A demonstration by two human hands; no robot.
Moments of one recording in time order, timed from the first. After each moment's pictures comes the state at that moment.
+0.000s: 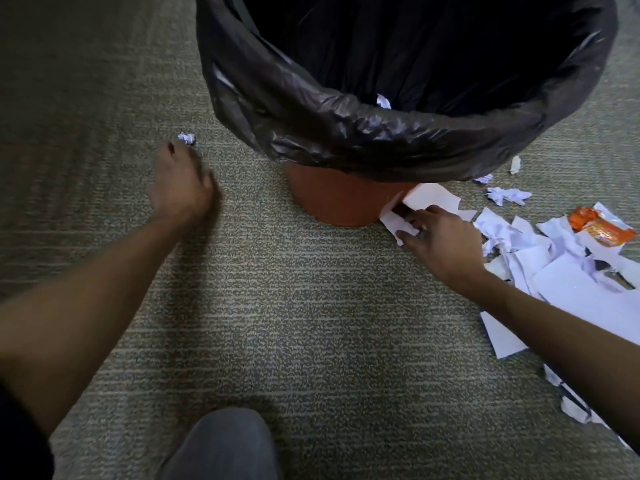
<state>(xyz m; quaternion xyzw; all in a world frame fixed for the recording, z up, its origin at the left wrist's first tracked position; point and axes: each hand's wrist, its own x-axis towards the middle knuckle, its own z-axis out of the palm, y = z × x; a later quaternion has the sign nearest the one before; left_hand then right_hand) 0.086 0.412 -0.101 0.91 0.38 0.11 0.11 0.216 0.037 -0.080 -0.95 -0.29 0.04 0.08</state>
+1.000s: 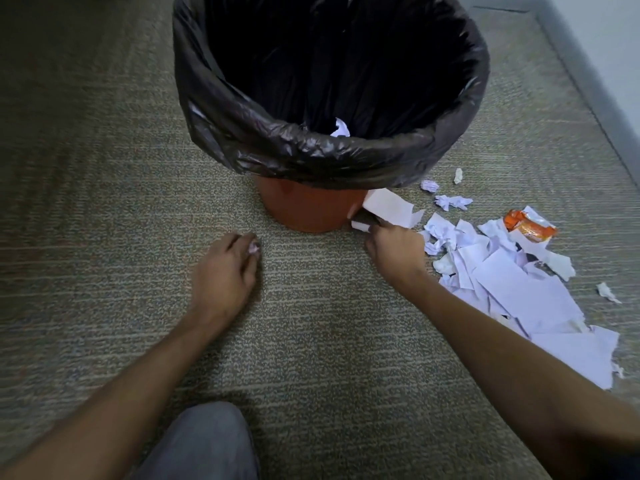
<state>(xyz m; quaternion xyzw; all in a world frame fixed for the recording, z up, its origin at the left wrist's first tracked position) 0.023 0.268 -0.082 0.96 0.20 0.12 0.18 0.195 0.044 -0.066 -0.96 -0.28 0.03 -0.06</state>
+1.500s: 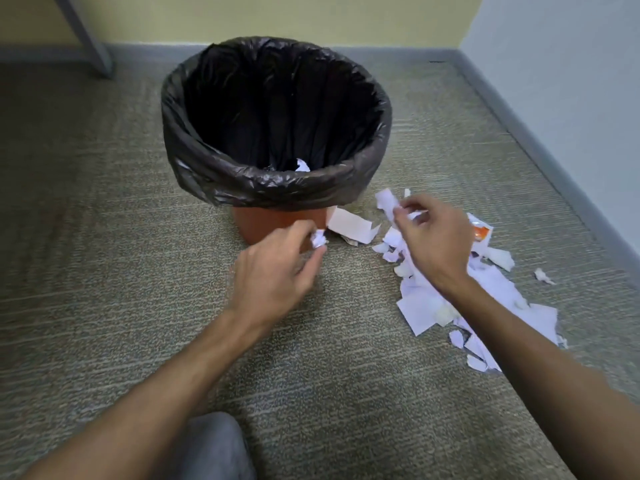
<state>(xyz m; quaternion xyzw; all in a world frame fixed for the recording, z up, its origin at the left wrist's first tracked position) 0.043 0.176 0.058 0.94 0.01 0.25 0.24 0.171 -0.022 0.066 -0.93 -0.10 -0.15 0.31</state>
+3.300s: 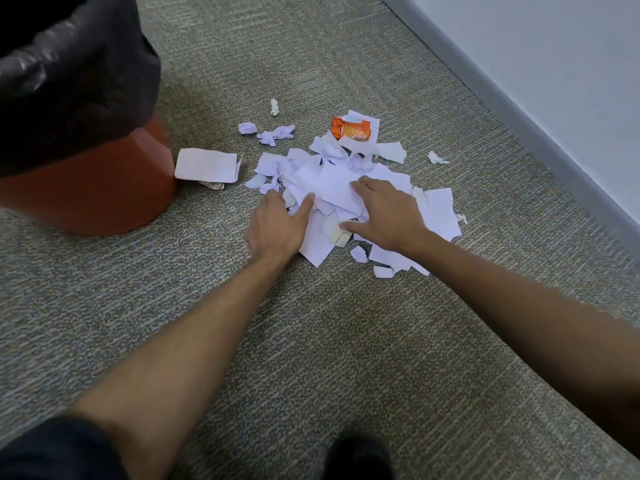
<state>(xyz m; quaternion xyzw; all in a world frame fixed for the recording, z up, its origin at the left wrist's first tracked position) 0.158 -0.014 -0.080 0.93 0.17 -0.05 0.33 0.172 -0.201 -0.038 -0.98 -0.12 0.12 0.03</state>
